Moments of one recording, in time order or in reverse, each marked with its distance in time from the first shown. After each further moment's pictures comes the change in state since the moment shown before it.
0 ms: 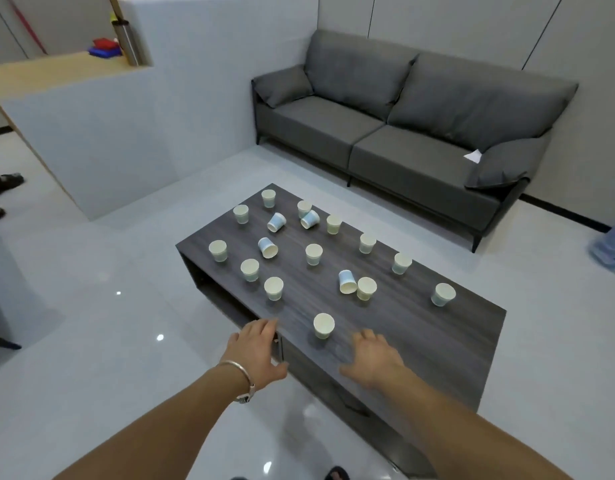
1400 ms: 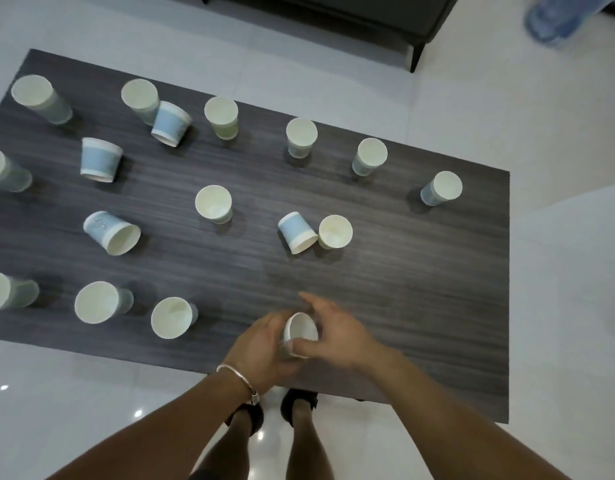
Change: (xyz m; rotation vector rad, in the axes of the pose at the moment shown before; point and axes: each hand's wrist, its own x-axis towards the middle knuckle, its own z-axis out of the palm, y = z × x) left_hand 0.344 -0.023 0.182 -0.386 -0.521 0.364; right_hand 0.297 0.040 0.086 0.902 -0.114 0.211
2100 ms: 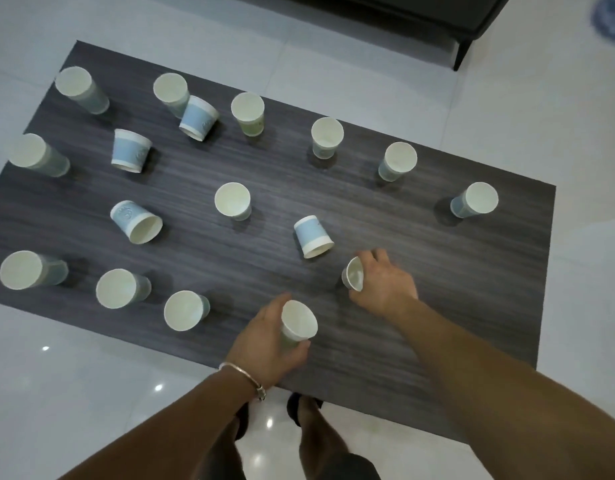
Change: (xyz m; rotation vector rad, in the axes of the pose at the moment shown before) left_hand 0.008 0.012 -0.003 -0.126 0.174 -0.159; right_hand 0.073 0.026 -0.081 -0.612 0.237 0.118
